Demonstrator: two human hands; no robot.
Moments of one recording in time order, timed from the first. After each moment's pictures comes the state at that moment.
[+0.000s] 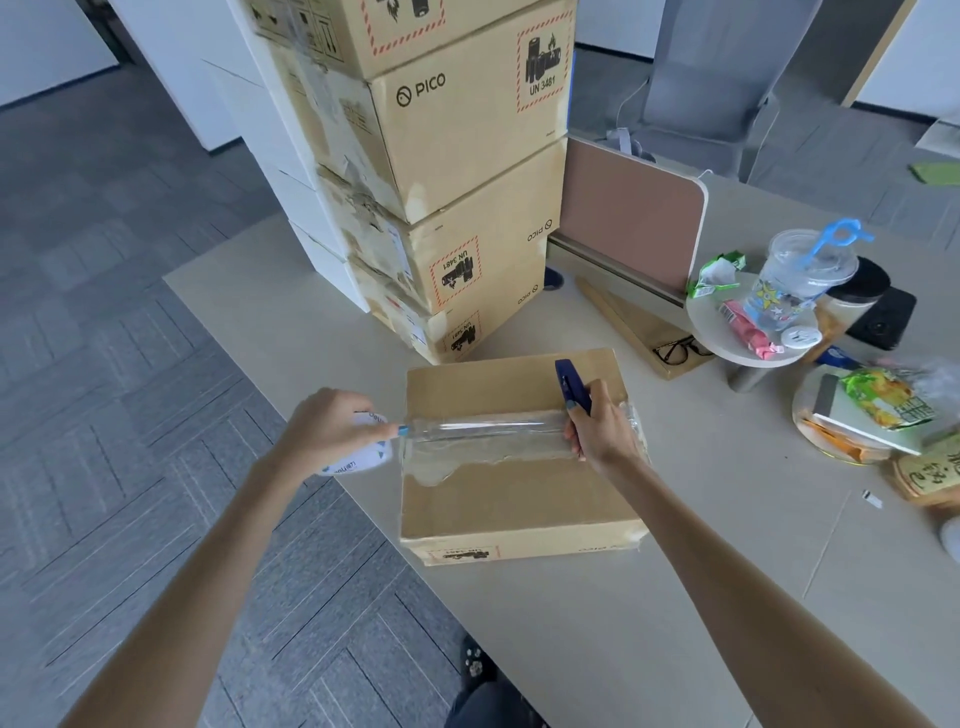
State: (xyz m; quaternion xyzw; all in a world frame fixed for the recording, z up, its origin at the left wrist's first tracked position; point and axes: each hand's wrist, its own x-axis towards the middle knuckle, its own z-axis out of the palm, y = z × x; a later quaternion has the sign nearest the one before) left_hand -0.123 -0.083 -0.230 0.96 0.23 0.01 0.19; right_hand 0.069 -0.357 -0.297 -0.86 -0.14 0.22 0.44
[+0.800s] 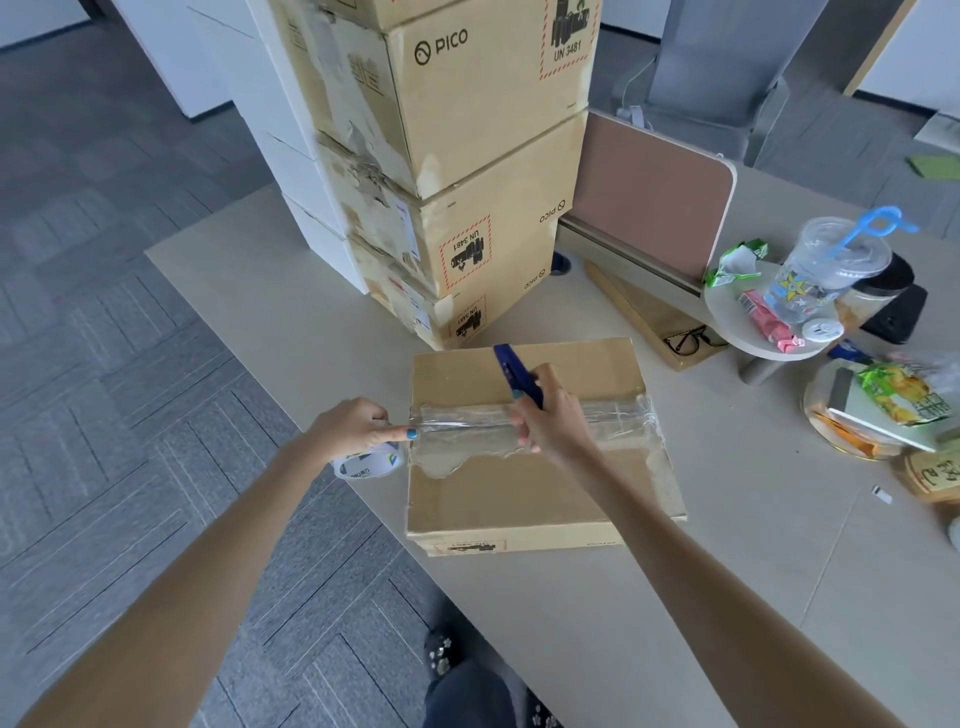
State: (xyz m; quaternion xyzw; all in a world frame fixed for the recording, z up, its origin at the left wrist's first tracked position) left_hand -0.108 -0.055 -0.293 0.89 0.29 -0.18 0.30; right_hand 0.031 -0.301 -0.276 -0.82 -0.22 0.26 0.46
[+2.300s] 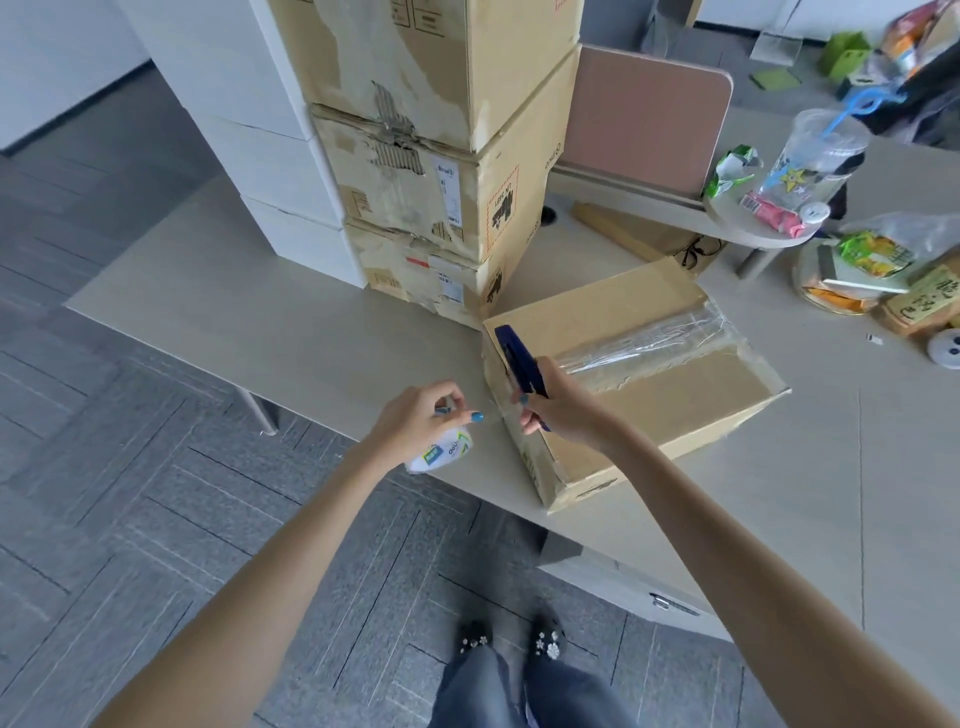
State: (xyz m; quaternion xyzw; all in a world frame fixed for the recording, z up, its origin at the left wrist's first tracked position) left_hand -0.141 0.023 -0.327 0.94 0.02 -0.08 0.34; right_hand -0.083 -0.188 -0.259 -0.84 -0.10 0.32 0.42
